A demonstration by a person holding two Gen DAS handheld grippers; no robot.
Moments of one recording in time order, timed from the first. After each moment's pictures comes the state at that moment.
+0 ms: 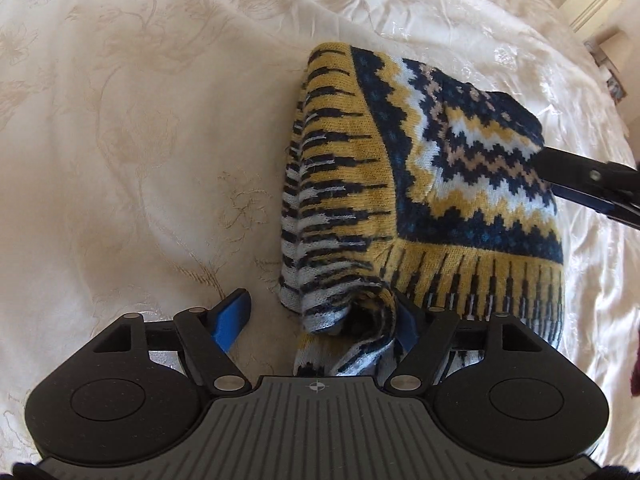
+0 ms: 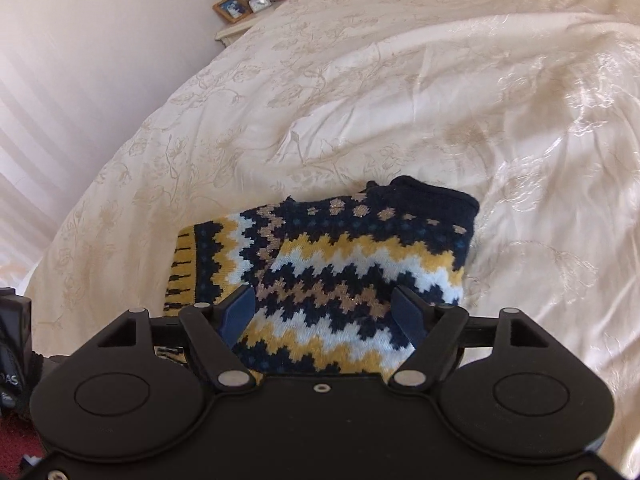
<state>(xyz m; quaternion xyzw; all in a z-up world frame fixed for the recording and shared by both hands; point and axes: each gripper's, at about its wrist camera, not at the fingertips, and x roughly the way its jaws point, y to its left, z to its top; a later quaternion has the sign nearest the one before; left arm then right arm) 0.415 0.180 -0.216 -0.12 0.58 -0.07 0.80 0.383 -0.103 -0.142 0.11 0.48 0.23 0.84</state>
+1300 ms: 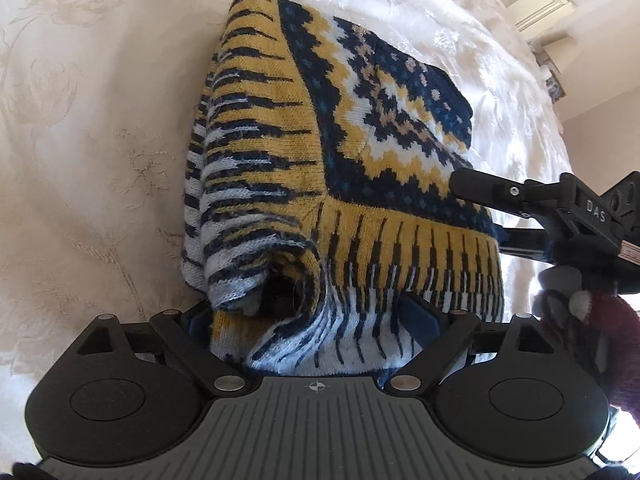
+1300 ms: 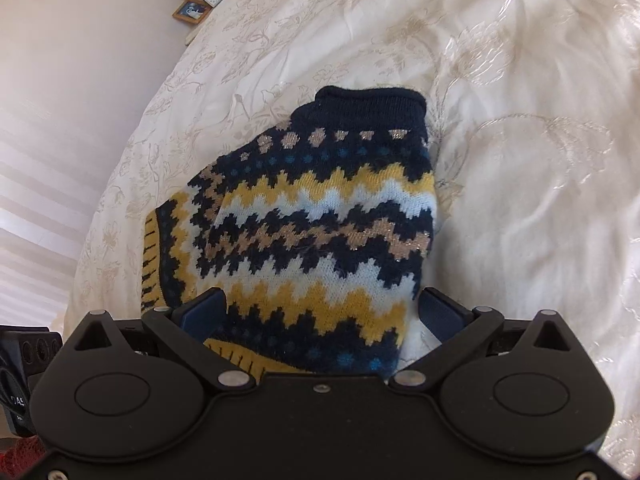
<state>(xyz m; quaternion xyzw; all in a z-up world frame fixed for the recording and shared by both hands) 0.461 0.173 -0.239 -0.20 0.58 -0.17 0.77 0.399 -0.143 -0.204 0.25 0.54 0.23 0.78</state>
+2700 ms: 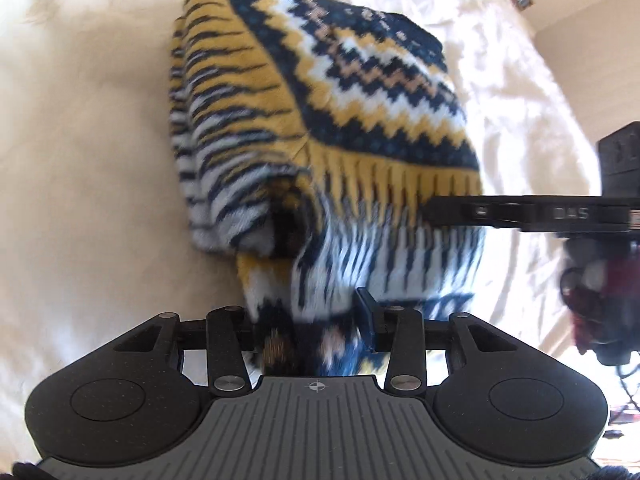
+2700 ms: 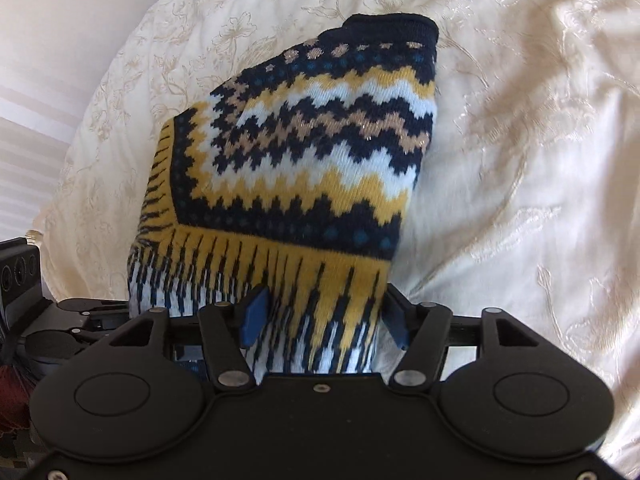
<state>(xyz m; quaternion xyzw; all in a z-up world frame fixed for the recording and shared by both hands) 0.330 0.139 -0.230 -0.13 0.64 -0.21 0.73 0.275 -0.156 -0.177 0.17 0.62 0.22 0.73</state>
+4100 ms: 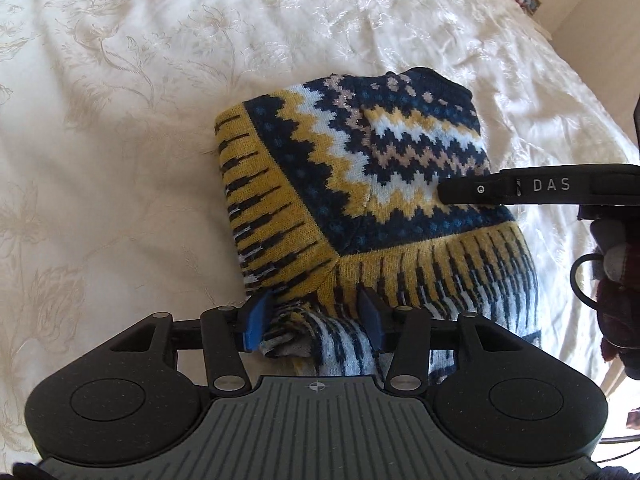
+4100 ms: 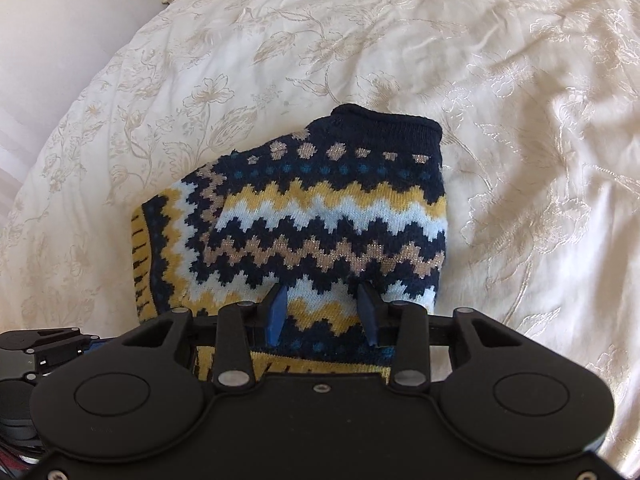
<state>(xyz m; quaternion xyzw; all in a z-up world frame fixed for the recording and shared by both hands) 0.384 0.146 -0.206 -0.04 0.57 -0.17 0.80 0.331 -0.106 -0.172 0.12 0.55 0.14 0.82</state>
